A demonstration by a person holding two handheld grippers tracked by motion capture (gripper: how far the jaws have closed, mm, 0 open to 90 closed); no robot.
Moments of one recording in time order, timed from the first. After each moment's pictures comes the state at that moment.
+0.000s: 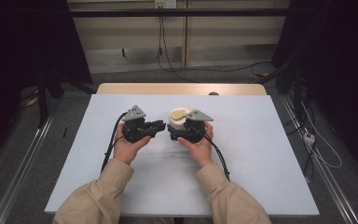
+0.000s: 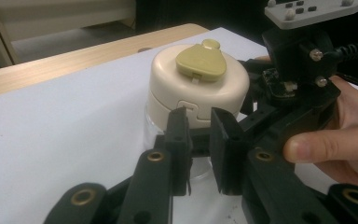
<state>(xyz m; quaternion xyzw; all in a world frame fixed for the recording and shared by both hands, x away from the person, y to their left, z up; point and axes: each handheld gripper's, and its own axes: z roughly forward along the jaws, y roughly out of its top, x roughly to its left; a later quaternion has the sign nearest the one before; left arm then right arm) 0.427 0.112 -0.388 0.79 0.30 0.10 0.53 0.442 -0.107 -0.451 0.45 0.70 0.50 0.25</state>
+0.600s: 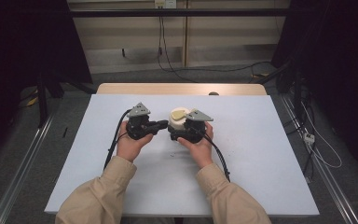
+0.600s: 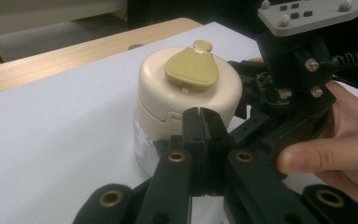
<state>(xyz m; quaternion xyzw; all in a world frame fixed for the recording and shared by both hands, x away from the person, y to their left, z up) 0.433 0.101 -0.382 0.80 0.29 0.09 0.52 0.441 -0.107 -0.451 0.45 0.70 0.49 0.25</state>
